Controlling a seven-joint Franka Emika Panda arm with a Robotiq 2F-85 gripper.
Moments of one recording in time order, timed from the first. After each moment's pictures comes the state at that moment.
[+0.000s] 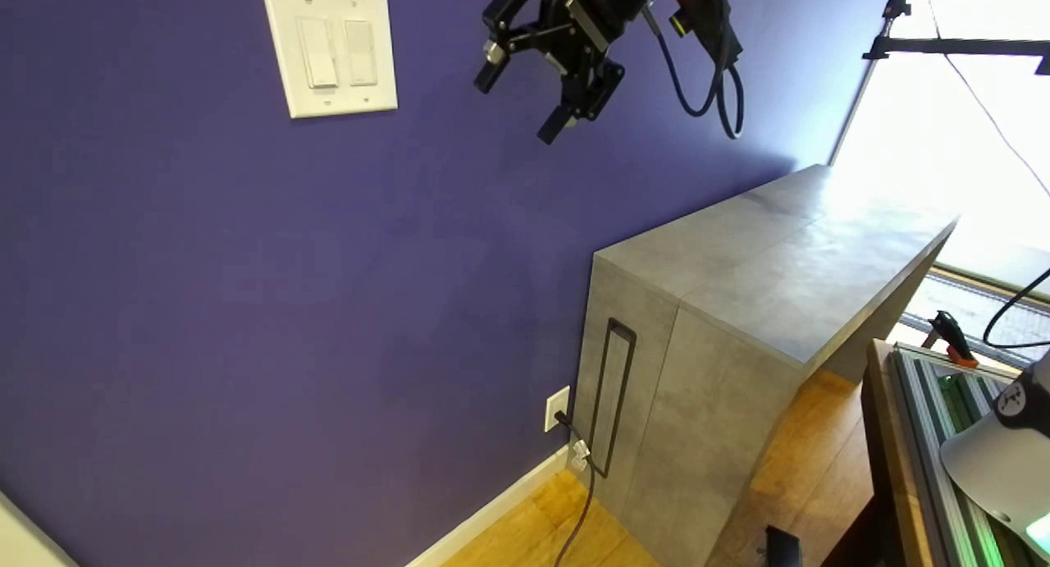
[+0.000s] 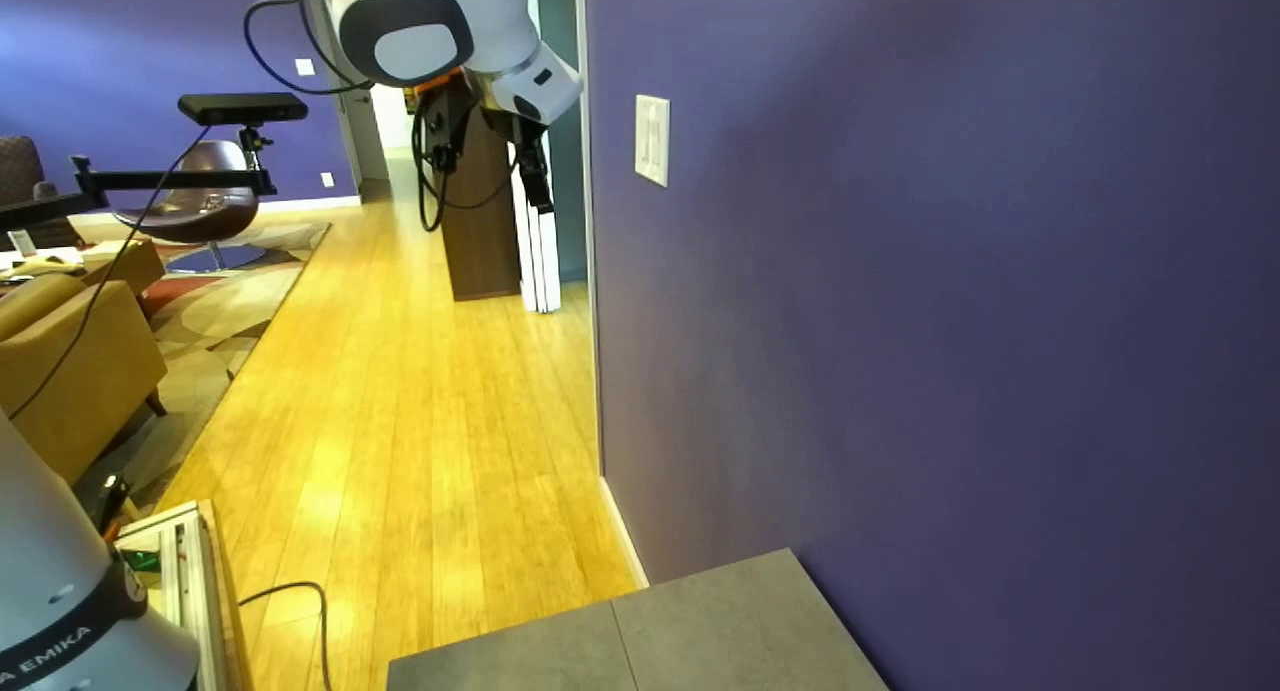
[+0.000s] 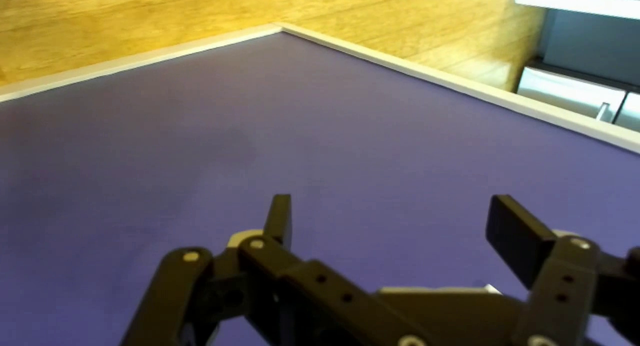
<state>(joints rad) 0.15 -0.22 0.03 -2.30 0.64 2.55 0.25</state>
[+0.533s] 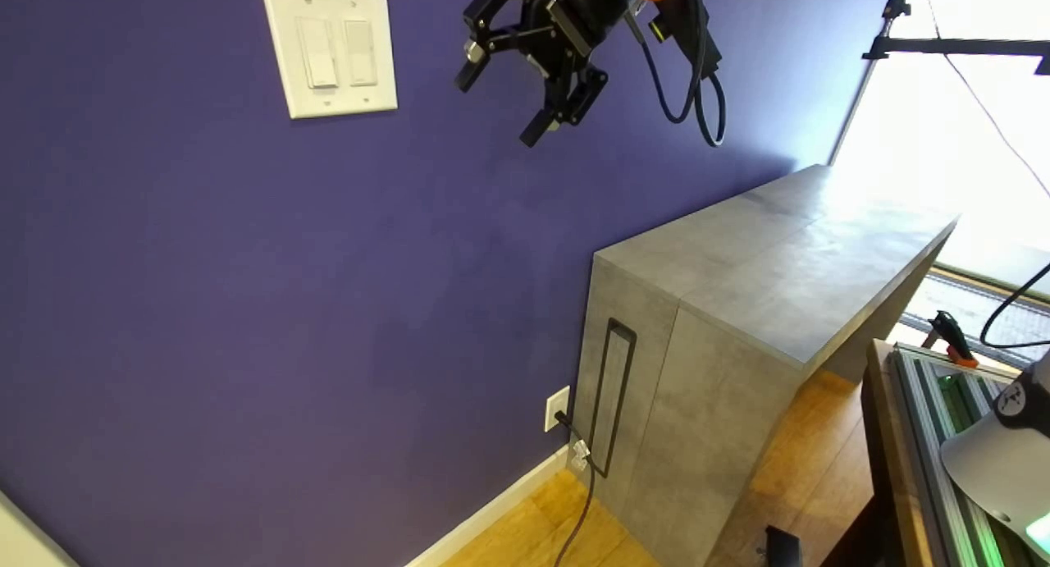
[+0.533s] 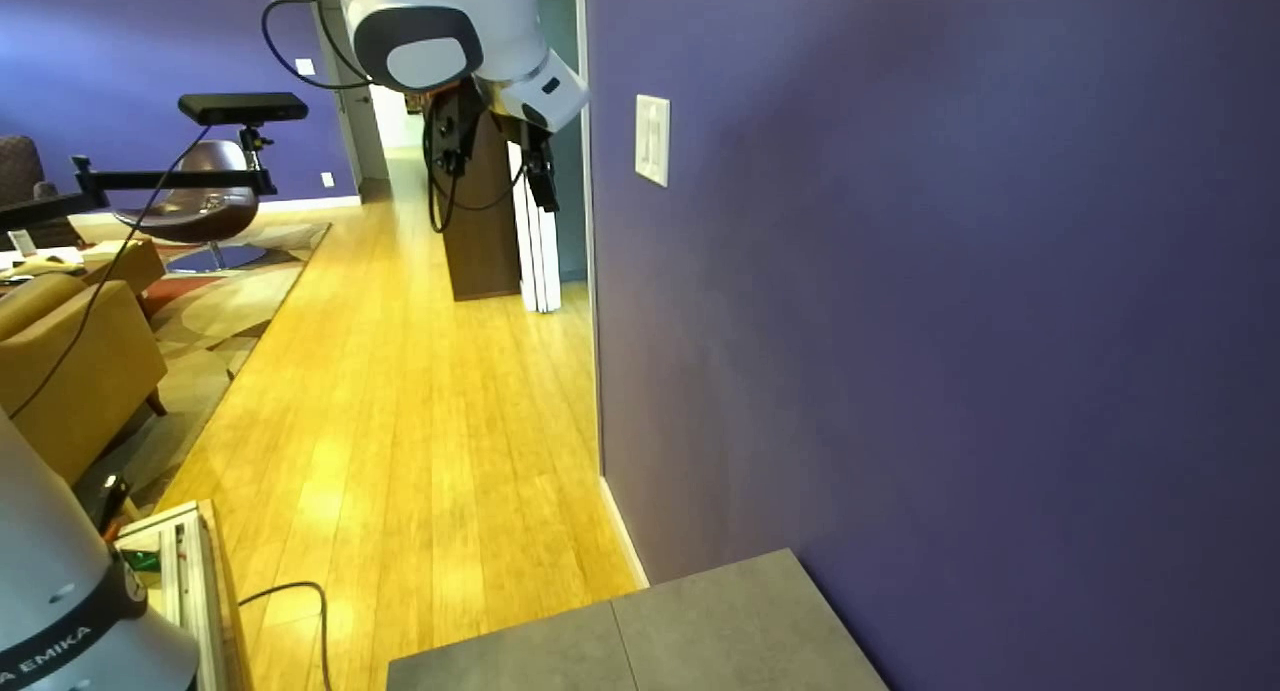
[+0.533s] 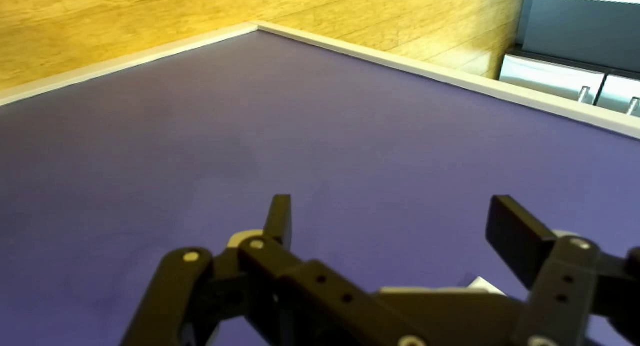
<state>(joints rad) 0.15 -0.17 0.04 -2.27 0.72 2.58 0.23</state>
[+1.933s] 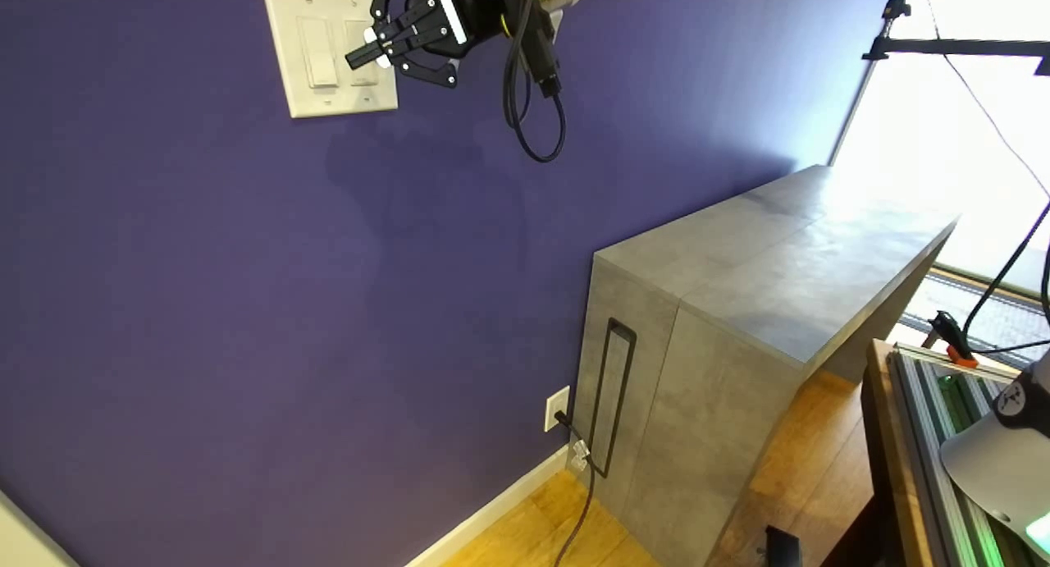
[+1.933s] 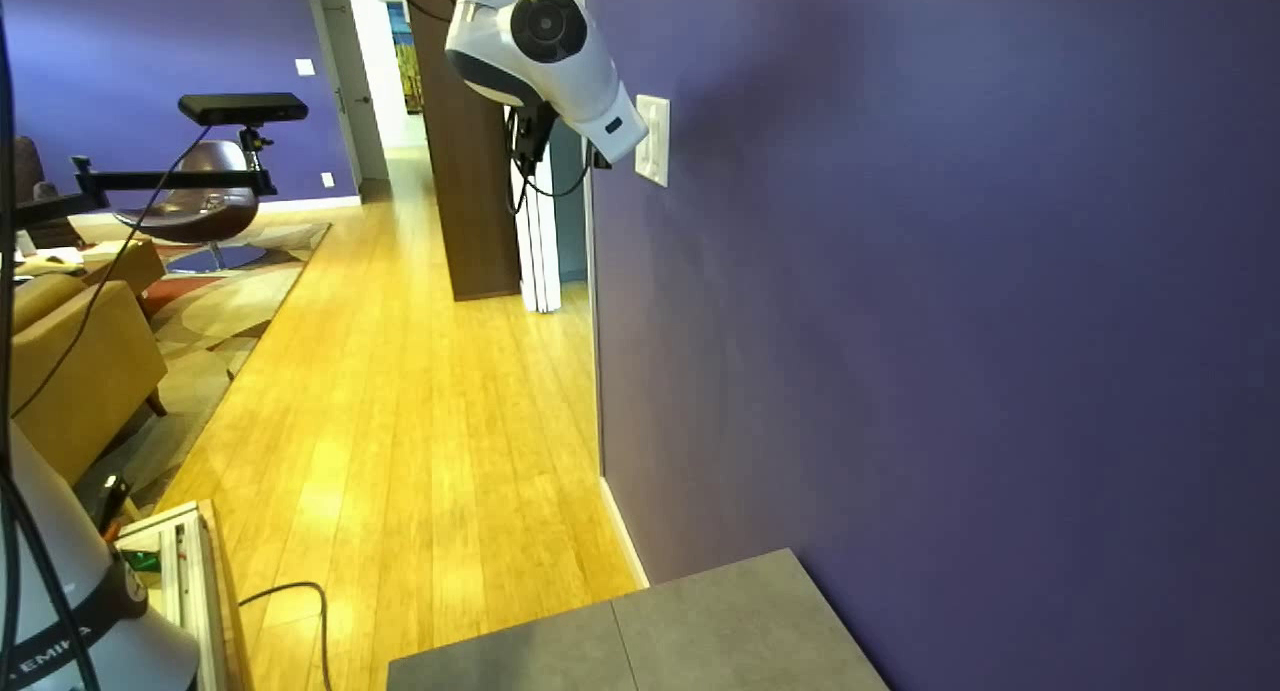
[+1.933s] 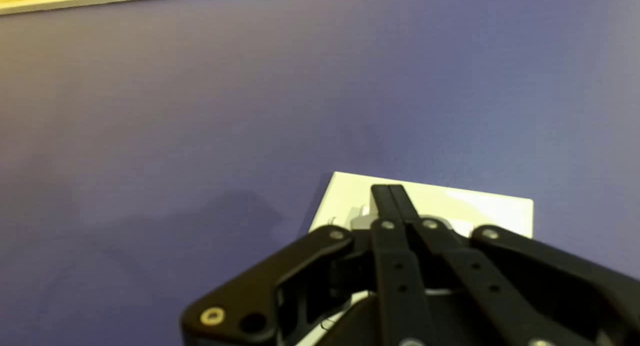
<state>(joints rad) 0.16 0.15 0.04 -1.89 1.56 2.70 -0.17</state>
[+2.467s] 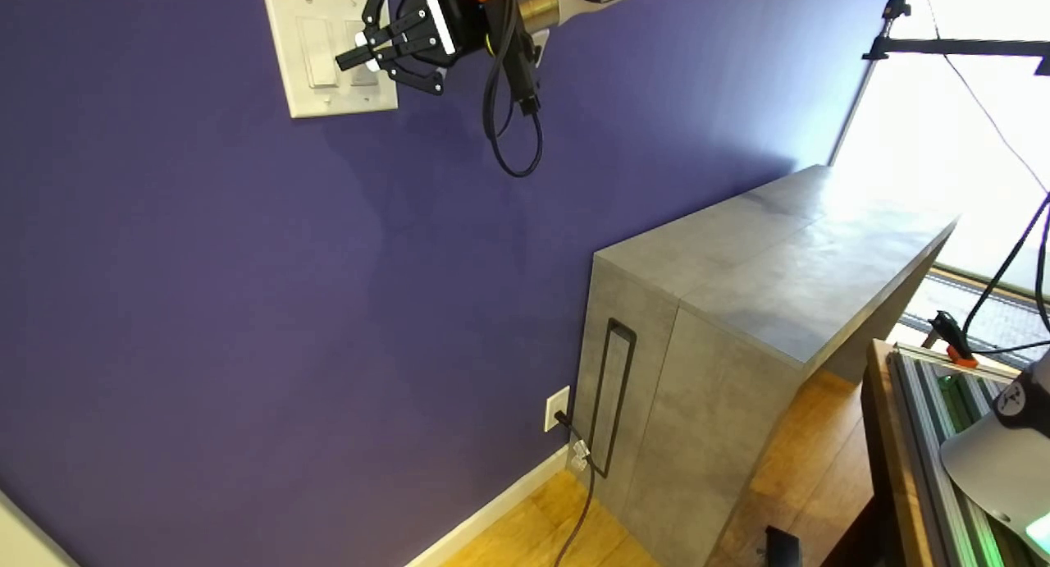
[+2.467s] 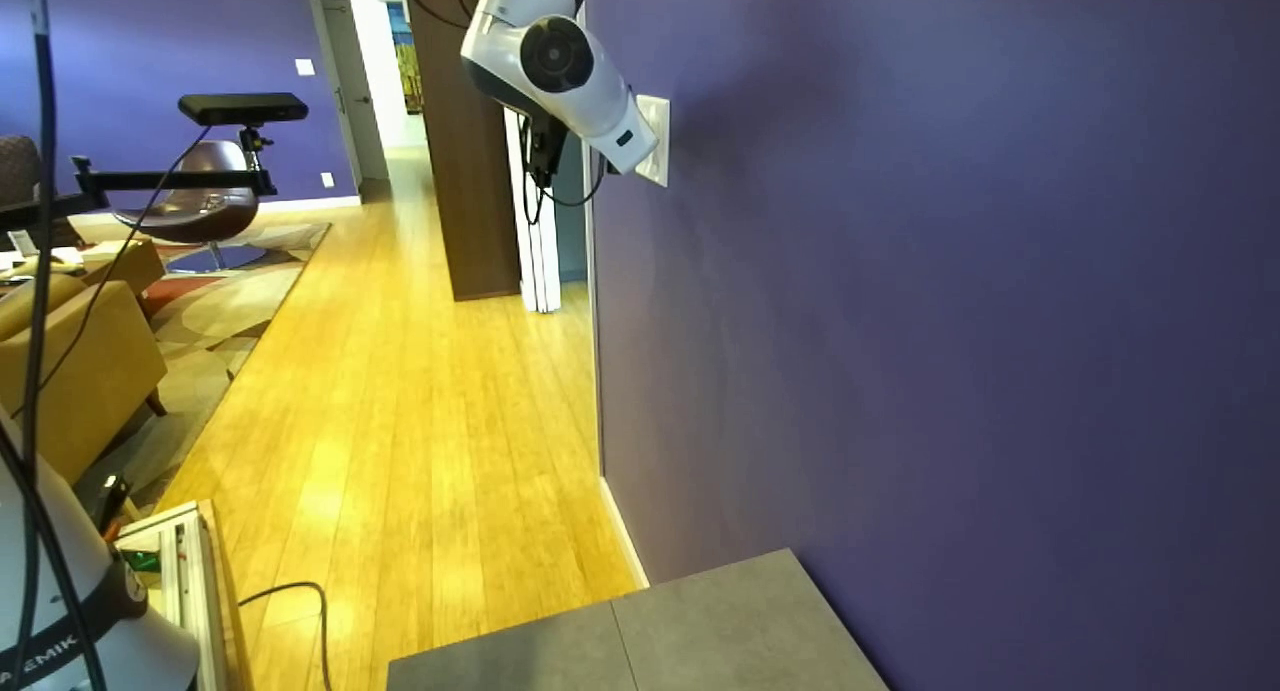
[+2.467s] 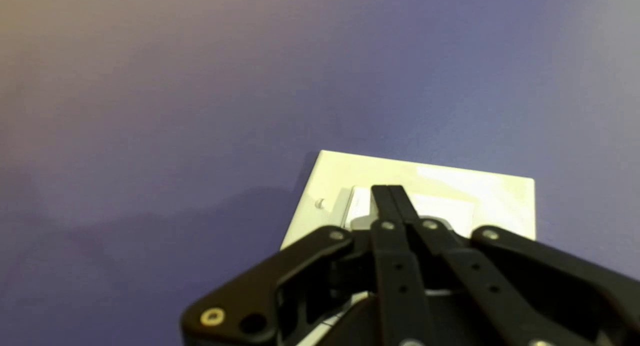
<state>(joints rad) 0.16 0.21 0.04 -1.83 1.73 2.70 -0.37</state>
